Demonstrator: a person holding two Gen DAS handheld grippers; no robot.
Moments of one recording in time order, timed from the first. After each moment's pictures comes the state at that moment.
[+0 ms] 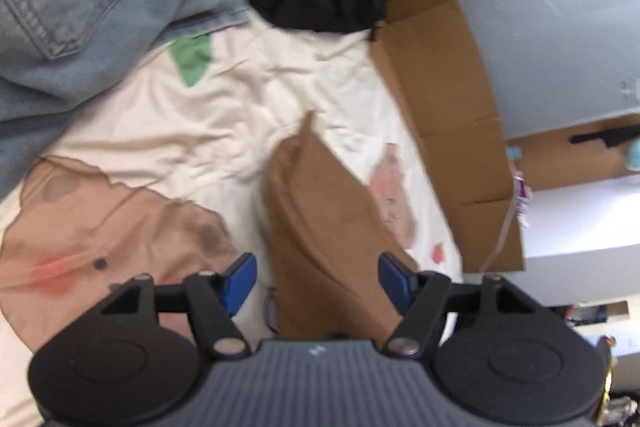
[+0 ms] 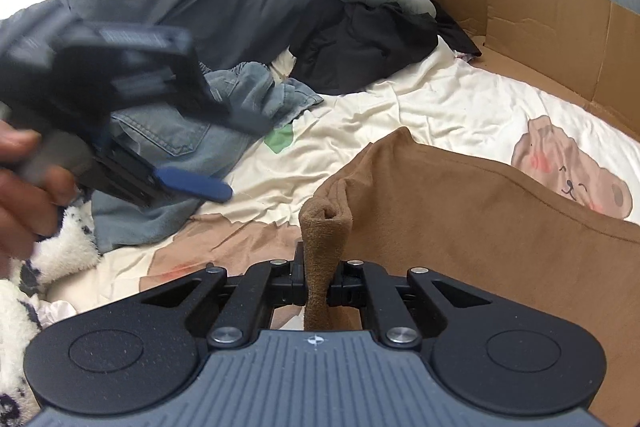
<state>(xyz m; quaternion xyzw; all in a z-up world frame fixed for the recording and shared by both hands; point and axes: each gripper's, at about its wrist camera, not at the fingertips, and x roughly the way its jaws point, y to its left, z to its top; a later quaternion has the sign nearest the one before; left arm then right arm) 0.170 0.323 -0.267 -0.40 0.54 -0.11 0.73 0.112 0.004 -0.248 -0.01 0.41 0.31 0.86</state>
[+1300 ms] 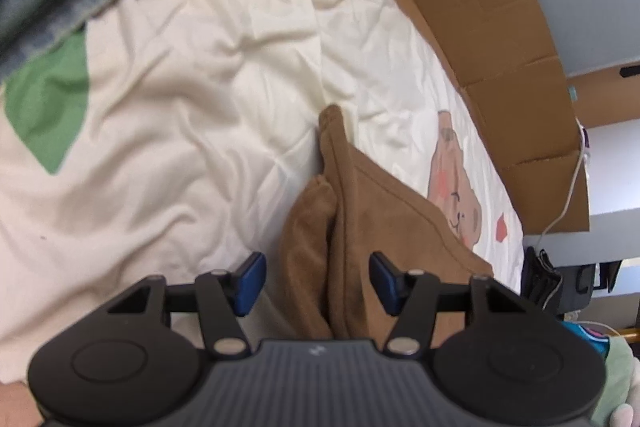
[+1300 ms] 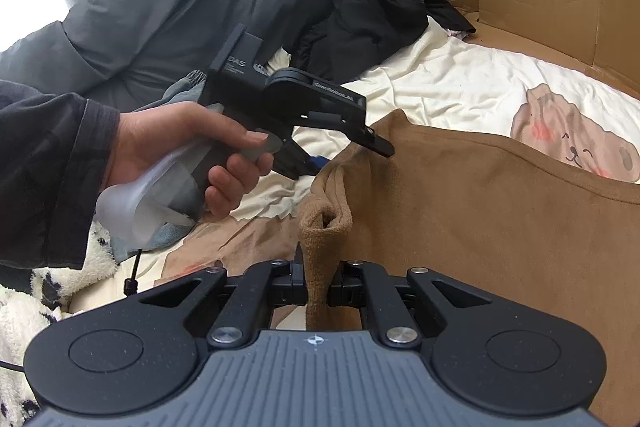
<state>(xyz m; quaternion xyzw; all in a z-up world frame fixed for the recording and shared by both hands) 0.303 0.263 -0.365 -0.29 0.60 -0.18 0.72 0.116 -0.016 -0.255 0.03 0.43 0.32 0.85</state>
